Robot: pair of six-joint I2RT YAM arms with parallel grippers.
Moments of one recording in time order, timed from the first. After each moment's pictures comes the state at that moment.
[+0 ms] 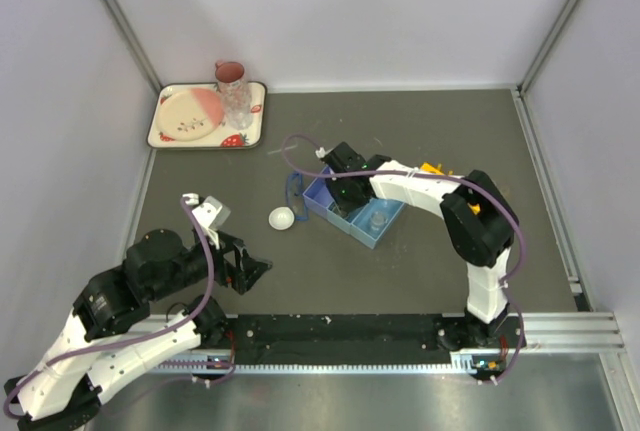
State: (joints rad) left arm -0.87 0.40 0.95 -0.95 -0.02 -0.35; right arm 0.78 1.93 1.38 -0.56 0.07 0.25
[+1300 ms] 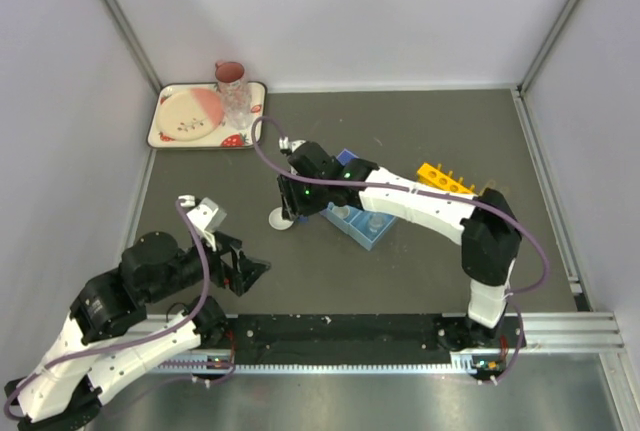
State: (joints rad) left arm -0.87 0.39 0.95 -0.95 -0.02 -0.35; right arm 1.01 1.83 1.59 -0.57 -0.03 0.51
